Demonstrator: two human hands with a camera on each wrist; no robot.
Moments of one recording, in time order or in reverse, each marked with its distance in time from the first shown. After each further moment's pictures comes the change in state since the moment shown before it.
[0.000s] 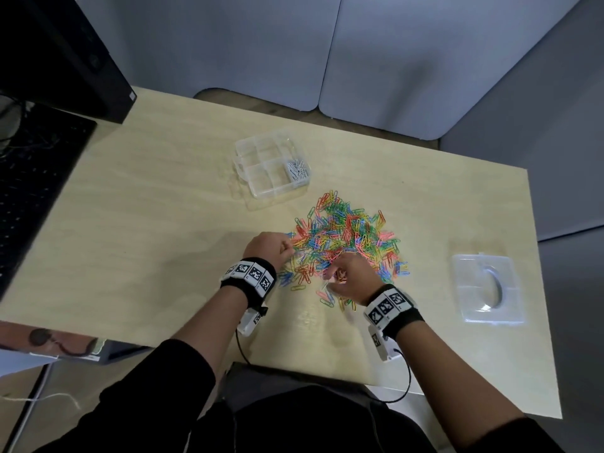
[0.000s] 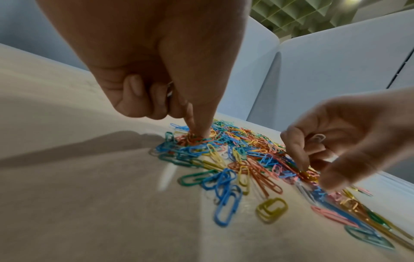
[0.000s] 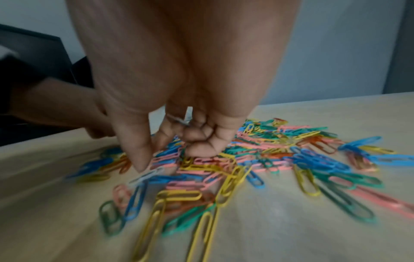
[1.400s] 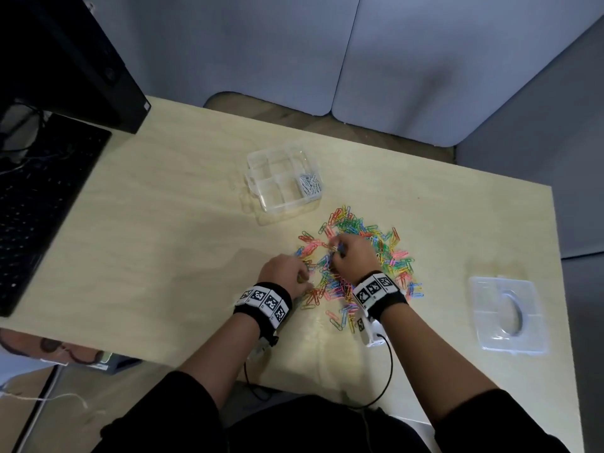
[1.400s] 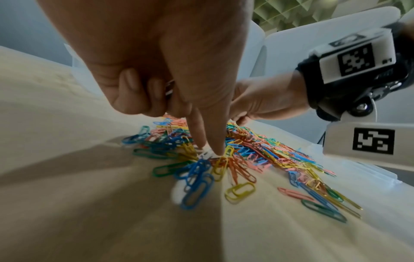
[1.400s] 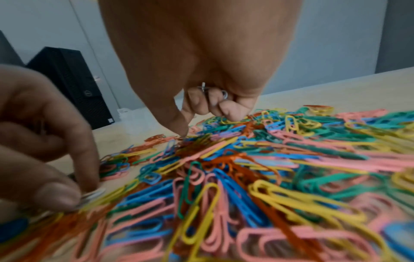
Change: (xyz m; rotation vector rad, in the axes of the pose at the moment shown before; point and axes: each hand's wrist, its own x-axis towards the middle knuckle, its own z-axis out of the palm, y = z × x) left_hand -0.006 0.012 0.000 0.119 -0.115 0.000; right_hand 0.075 -0.023 -0.018 0.002 0.302 0.118
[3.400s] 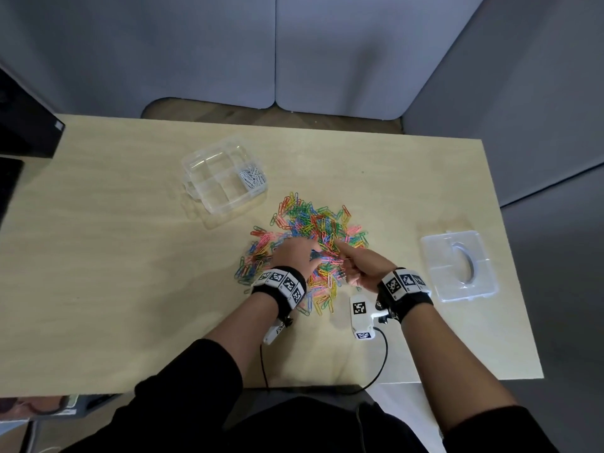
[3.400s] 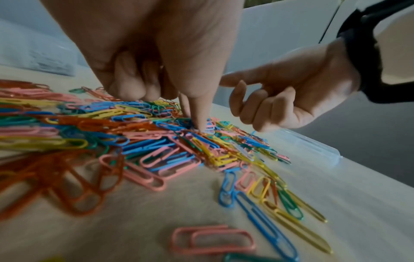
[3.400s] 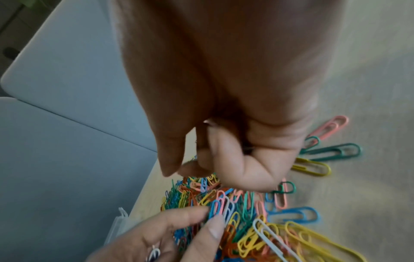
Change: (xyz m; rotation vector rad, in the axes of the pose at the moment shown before) left_hand 0.037 0.091 0.043 0.061 0.080 0.267; right_hand -0.060 0.075 -0.054 1.175 -0.322 0.800
